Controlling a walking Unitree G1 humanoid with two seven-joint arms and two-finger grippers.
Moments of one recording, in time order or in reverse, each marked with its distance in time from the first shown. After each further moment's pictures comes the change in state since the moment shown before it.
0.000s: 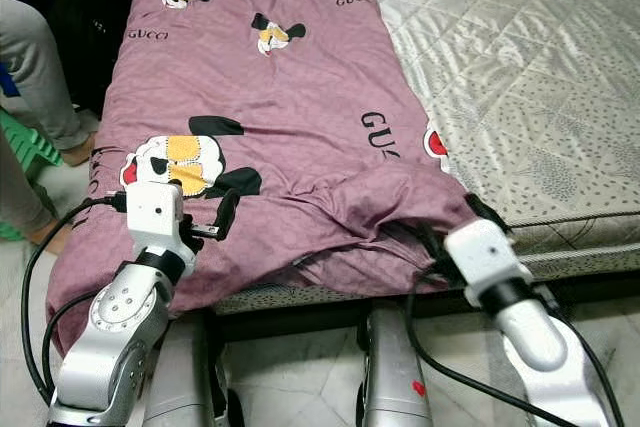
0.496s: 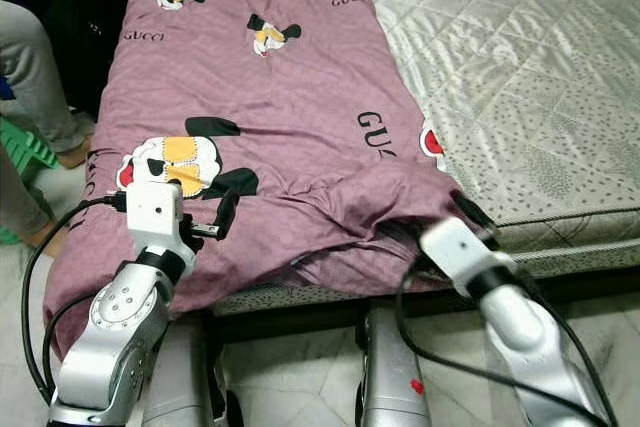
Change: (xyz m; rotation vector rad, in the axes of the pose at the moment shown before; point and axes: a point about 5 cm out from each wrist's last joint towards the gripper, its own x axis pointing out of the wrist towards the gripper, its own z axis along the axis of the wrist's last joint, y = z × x) left arm 0.001 0.000 0.001 -0.001 -0.005 0.002; right arm 0.026 0.004 -0.009 -0.172 0.010 0.033
